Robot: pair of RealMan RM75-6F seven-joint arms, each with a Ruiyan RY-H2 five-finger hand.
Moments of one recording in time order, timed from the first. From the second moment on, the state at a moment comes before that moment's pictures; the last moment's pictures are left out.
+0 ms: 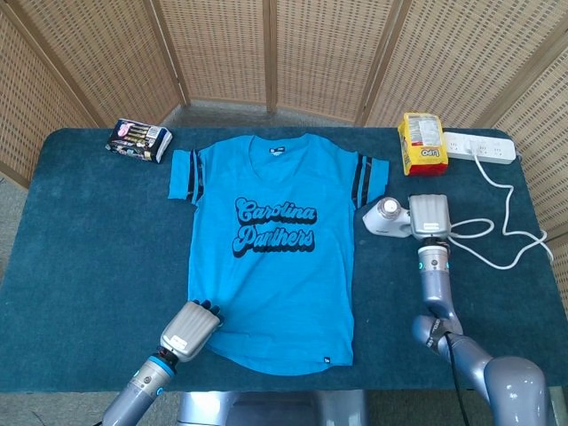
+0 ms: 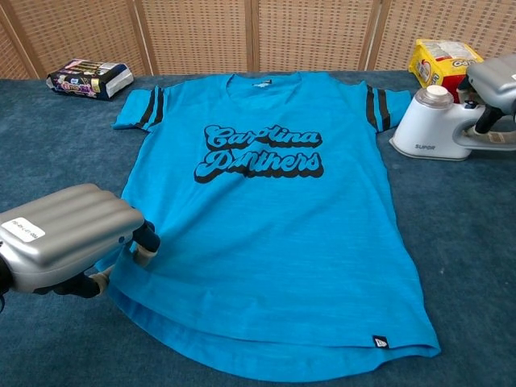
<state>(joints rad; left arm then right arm) -0.46 -1.58 0.09 -1.86 1.28 1.15 0.94 0.72 -1.84 0.31 -0.64 -1.06 0.98 -0.47</state>
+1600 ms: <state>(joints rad) -0.47 -1.56 0.10 -1.87 1.30 1.16 0.92 0.65 -1.60 0.23 -1.57 -1.02 1.24 -0.87</state>
